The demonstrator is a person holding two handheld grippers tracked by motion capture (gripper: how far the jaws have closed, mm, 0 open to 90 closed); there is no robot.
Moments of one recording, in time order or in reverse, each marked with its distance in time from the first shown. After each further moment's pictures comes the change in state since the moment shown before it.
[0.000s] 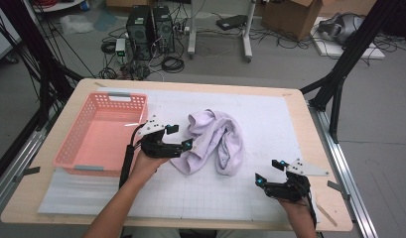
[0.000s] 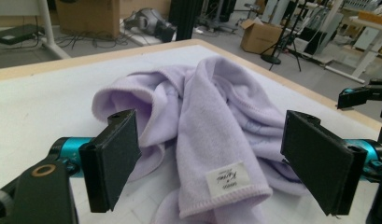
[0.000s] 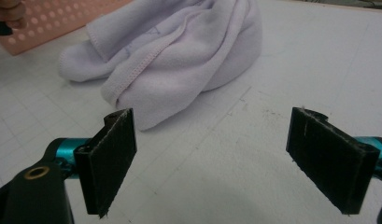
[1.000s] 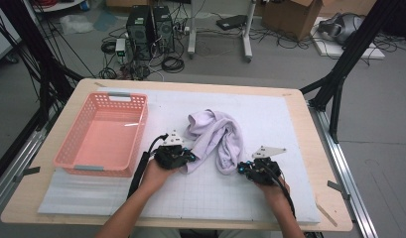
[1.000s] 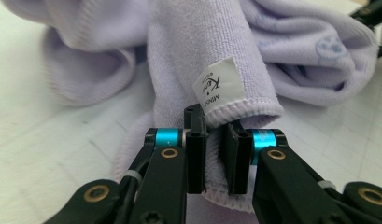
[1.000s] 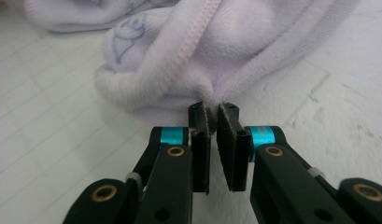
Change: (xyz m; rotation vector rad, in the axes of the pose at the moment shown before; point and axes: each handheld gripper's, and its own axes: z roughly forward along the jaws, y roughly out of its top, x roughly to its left) left arm -0.013 -0.032 0.031 0.280 0.005 0.078; right arm 0.010 0.018 0.072 0.272 0.101 -0.074
